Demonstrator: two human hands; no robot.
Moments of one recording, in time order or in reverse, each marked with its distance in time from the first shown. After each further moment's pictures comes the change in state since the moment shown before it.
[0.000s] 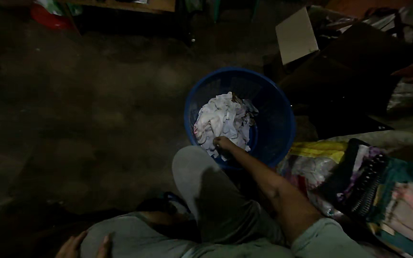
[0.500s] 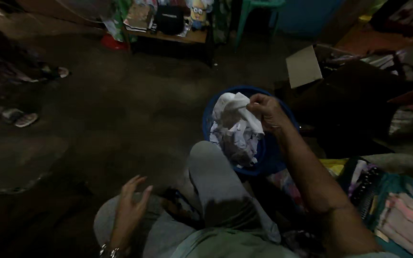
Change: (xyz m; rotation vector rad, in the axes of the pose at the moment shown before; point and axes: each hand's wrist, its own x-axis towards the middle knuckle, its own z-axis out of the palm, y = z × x) left_hand 0.004 0.071 -0.013 -0.345 -0.108 0.193; right_hand -0.209 -0.157 -0.094 0.405 0.130 -0.830
